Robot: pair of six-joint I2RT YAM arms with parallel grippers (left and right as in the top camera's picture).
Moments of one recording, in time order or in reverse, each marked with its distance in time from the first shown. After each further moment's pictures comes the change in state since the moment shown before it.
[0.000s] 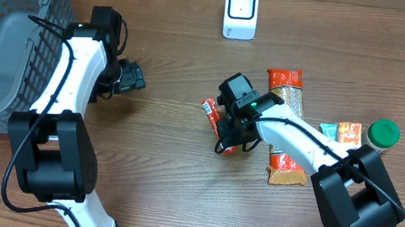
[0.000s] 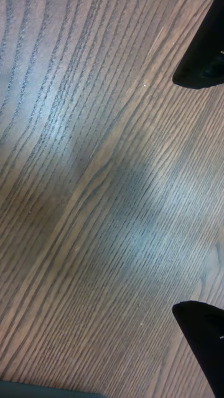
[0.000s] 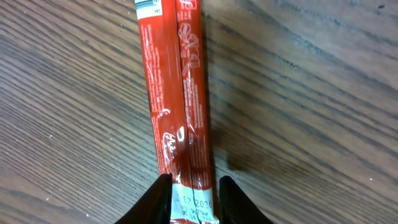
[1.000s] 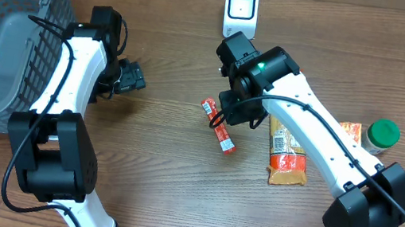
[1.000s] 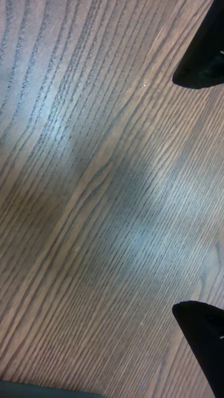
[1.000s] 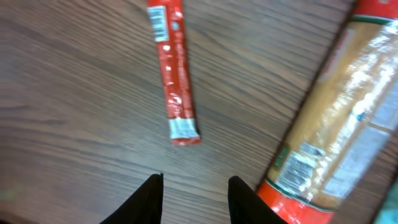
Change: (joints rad) left arm 0.000 0.000 0.000 0.000 0.000 0.000; right arm -0.002 -0.010 0.499 -0.587 0.096 -0.001
